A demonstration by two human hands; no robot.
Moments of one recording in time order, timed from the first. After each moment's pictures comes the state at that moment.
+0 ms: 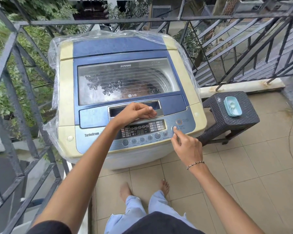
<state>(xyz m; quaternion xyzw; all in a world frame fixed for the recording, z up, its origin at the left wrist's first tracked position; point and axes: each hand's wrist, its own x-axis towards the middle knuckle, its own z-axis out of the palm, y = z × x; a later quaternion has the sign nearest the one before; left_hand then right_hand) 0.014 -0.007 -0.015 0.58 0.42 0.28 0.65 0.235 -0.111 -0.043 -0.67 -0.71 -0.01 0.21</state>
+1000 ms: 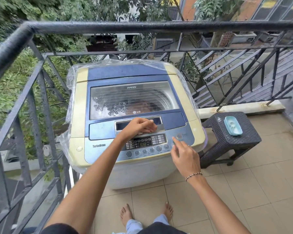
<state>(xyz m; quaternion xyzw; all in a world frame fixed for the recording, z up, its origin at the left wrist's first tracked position) 0.018 -0.015 -0.006 0.56 0.47 0.29 0.62 0.226 -0.116 -0.029 -0.66 -0.72 0.02 0.23</state>
